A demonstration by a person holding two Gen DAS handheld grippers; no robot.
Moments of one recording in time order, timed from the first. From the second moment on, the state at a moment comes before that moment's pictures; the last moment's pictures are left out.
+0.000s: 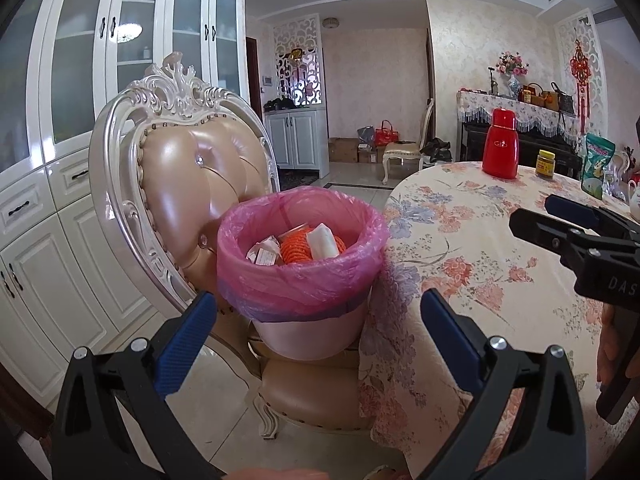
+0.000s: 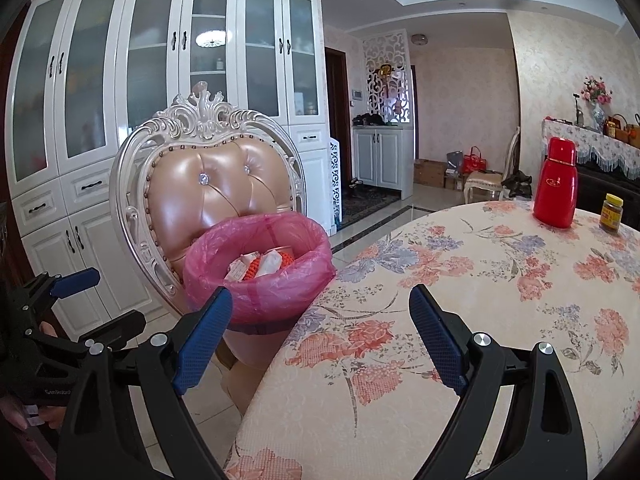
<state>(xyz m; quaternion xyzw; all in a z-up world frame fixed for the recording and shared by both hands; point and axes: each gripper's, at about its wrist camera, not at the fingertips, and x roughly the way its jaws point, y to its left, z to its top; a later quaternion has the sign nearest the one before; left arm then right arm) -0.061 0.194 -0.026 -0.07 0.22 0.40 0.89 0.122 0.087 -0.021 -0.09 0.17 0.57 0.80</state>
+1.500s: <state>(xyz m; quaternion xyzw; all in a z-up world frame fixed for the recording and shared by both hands) -0.077 0.189 -0.012 -0.08 0.17 0.40 0.90 0.117 0.088 -0.023 -0.09 0.17 0.58 0.79</state>
